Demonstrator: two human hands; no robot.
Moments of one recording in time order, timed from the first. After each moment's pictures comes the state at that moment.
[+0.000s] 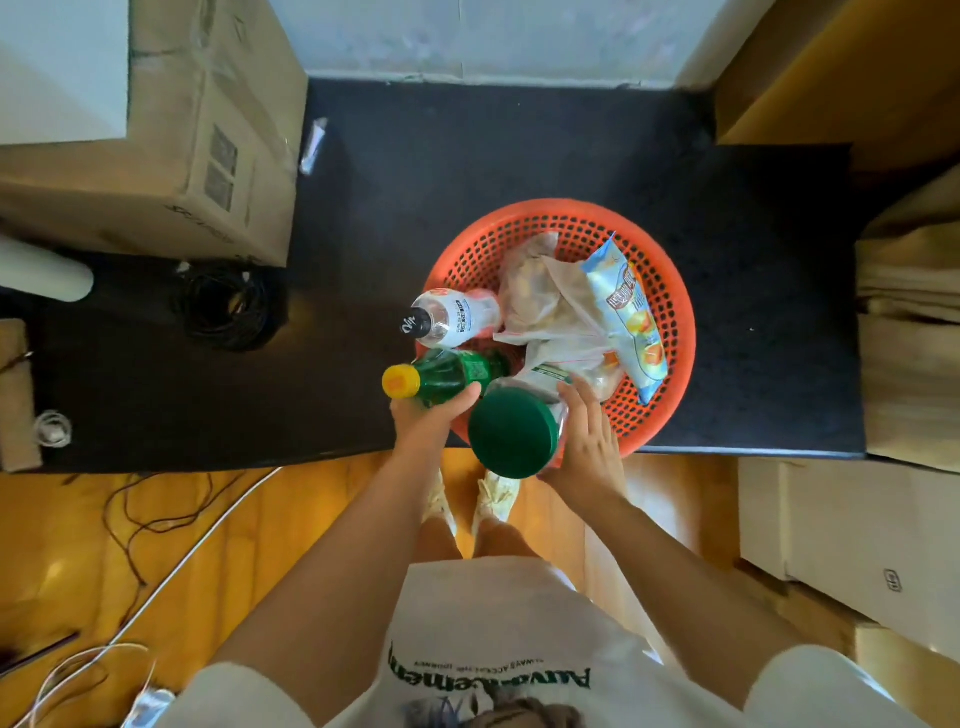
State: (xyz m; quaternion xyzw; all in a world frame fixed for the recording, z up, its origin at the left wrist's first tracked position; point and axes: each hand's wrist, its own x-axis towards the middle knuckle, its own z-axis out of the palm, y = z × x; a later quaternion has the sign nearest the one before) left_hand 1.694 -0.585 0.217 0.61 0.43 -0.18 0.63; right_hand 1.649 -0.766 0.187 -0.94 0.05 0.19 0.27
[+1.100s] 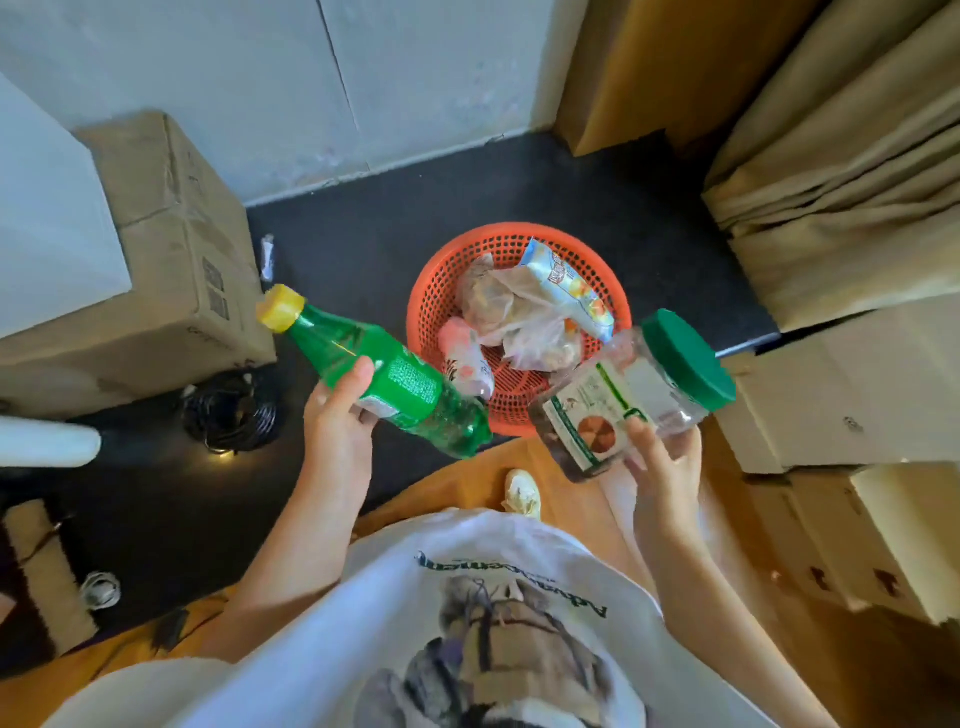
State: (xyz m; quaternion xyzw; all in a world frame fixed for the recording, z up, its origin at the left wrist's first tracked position) left_hand 1.698 -0.486 0.347 0.52 0.19 -0.16 0.82; right_hand 1.566 -0.704 0.327 -0.54 0.41 -0.17 0.72
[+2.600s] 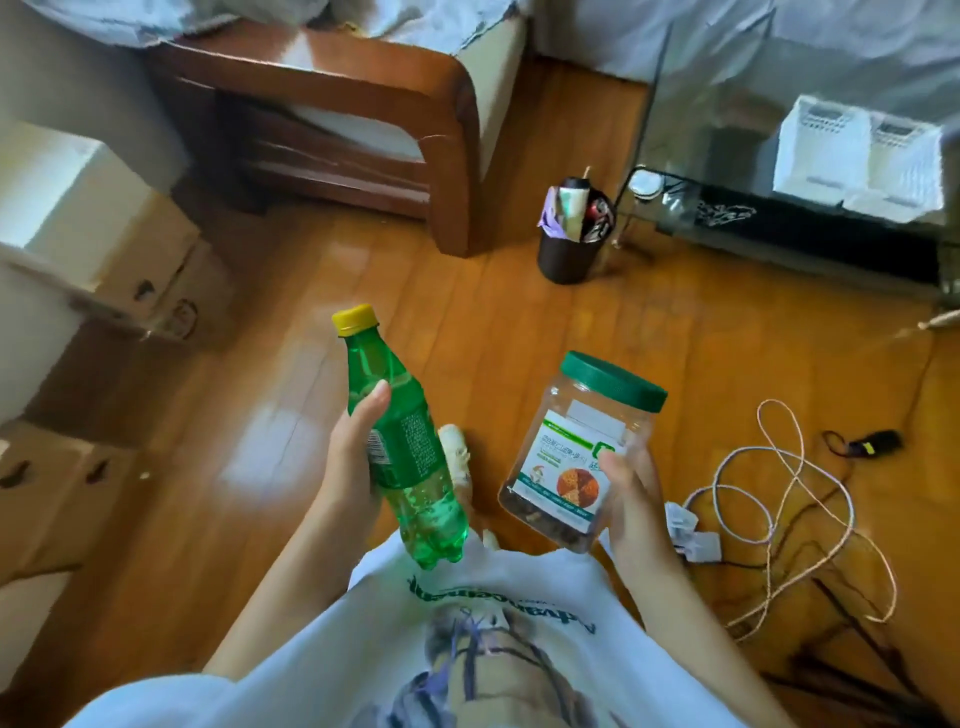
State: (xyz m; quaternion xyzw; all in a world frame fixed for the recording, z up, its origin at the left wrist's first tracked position) left_hand 0.941 -0.425 0.363 0.31 -0.53 -0.79 -0.01; right_hand 0.922 -0.185 0.328 0.15 0.63 -0.74 0.19
